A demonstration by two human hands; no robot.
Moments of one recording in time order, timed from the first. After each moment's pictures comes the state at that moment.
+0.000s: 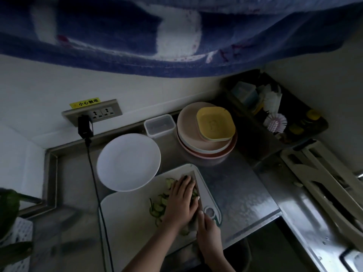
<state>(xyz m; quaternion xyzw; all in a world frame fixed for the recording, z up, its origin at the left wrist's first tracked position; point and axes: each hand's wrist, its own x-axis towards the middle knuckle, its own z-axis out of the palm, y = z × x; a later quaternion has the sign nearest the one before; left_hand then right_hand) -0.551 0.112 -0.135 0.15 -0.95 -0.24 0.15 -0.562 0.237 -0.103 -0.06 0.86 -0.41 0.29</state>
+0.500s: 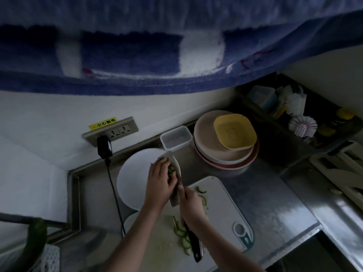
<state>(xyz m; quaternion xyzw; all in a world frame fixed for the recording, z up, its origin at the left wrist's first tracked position) -0.552 -0.039 -0.101 0.24 -0.93 -0.18 0.22 -0.580 0.086 -0.073 -0.15 0.82 -0.45 0.33</state>
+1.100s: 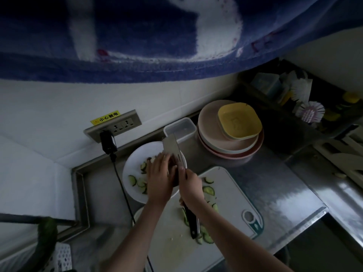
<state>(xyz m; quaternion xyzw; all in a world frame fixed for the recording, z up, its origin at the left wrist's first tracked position) -0.536 -0.048 -0.108 0.28 -0.91 -0.20 0.25 -0.582 0.048 -0.064 -0.08 0.81 -0.47 0.33</state>
